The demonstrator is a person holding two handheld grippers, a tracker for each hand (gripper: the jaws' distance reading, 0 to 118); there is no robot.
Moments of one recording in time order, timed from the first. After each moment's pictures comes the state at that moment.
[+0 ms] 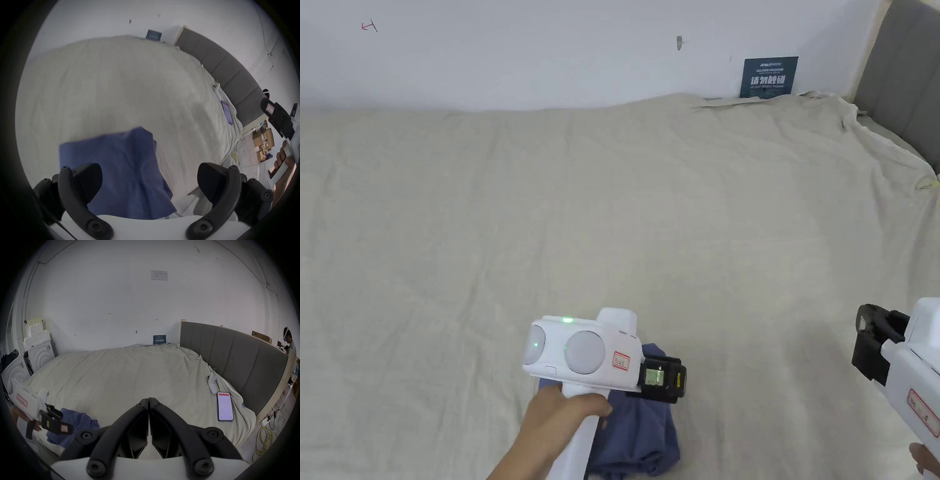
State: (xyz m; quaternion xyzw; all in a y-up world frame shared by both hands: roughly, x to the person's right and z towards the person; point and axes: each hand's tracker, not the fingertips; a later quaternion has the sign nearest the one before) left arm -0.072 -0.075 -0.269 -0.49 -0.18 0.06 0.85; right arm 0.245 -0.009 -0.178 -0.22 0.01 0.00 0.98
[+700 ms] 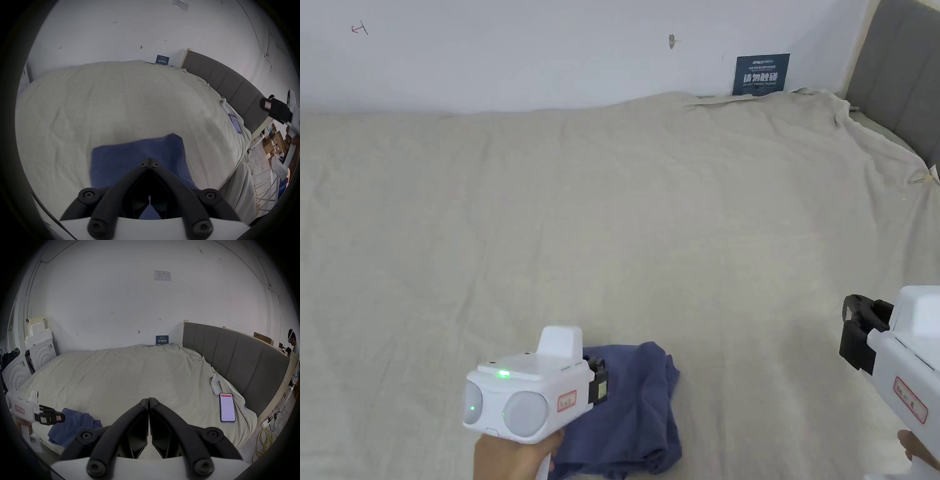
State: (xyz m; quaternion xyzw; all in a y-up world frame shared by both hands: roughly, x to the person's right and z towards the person) left arm -0.120 -0.102 -0.230 -0.40 -0.14 0.06 0.90; right arm 0.234 -0.006 -0.180 -0.22 0.02 0.00 0.98
